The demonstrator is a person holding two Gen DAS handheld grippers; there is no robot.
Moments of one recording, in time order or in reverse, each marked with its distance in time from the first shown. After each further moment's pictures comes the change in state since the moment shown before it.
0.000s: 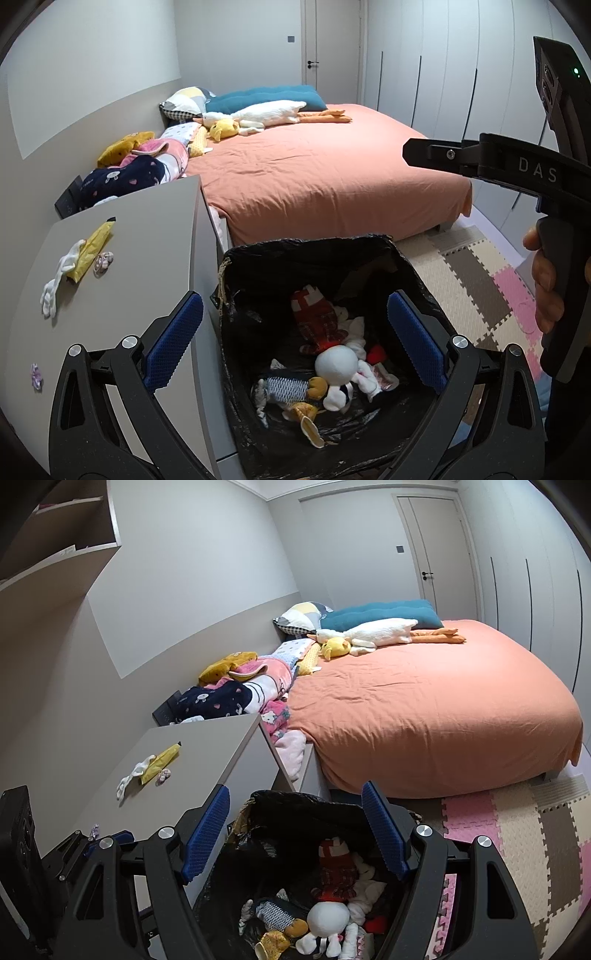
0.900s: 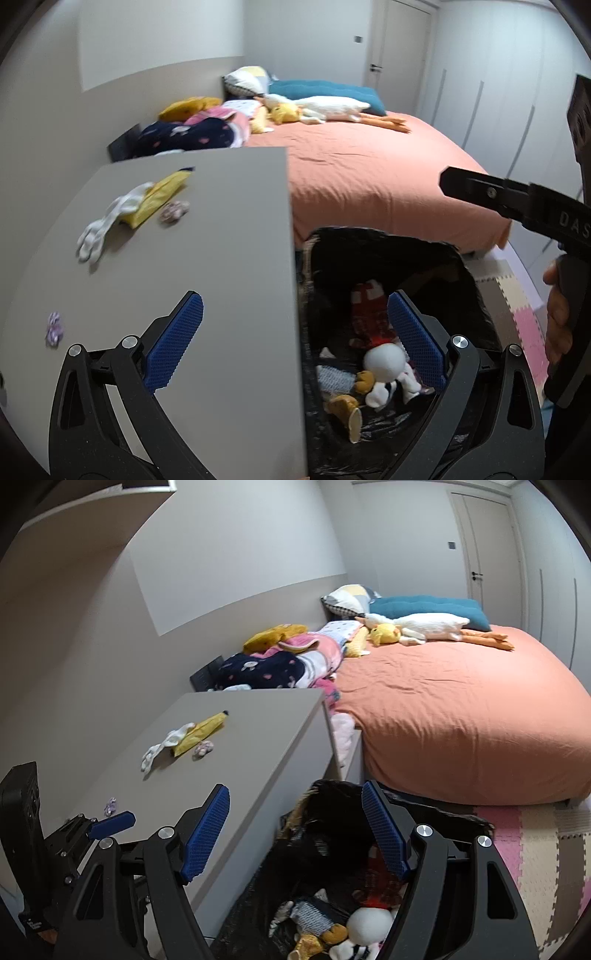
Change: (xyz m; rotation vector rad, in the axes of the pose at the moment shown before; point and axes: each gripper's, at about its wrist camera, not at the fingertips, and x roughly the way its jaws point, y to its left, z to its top) left arm -0.006 0.098 -0.032 -0.215 0.024 0.124; right arm 0.062 0.090 -0.011 -0.131 0.087 0.111
